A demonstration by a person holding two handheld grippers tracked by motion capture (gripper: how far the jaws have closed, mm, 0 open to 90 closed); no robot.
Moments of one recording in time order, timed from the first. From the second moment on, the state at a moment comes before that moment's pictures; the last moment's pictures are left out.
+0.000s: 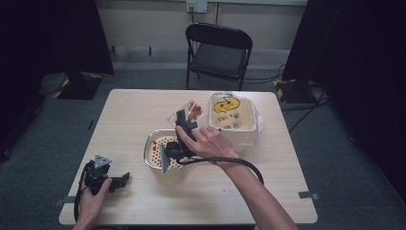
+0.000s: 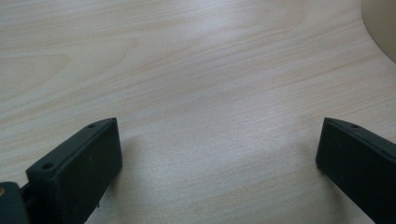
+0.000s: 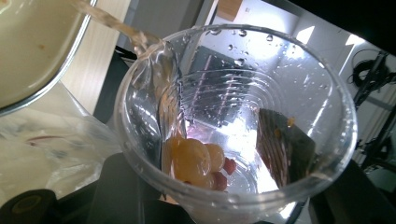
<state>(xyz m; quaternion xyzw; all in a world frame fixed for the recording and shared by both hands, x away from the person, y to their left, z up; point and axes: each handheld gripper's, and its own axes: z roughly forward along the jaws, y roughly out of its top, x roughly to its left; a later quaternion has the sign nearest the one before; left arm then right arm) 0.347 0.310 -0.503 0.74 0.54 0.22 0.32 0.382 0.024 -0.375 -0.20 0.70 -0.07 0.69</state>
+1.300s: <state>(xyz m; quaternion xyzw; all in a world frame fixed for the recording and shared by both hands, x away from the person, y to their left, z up) 0.347 0.310 -0.503 0.75 0.54 0.23 0.32 0.374 0.031 -0.372 -0.30 0.62 -0.18 0.70</state>
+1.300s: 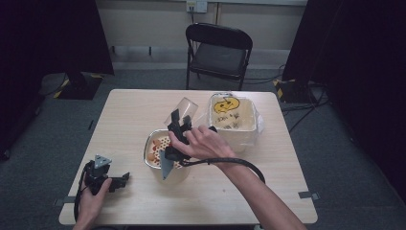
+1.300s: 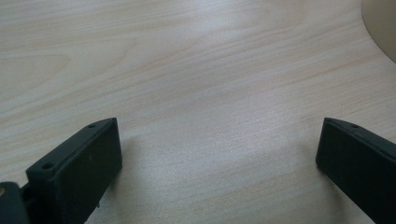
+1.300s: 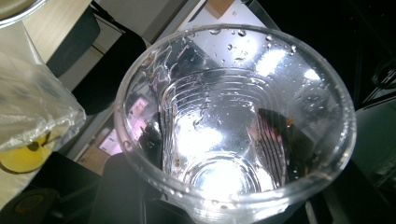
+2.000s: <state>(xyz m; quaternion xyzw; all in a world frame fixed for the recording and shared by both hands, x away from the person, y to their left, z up) 0.347 0.310 -0.503 0.74 0.54 0.22 0.32 0.388 -0.006 -0.320 0.05 0.82 0.21 0.53</state>
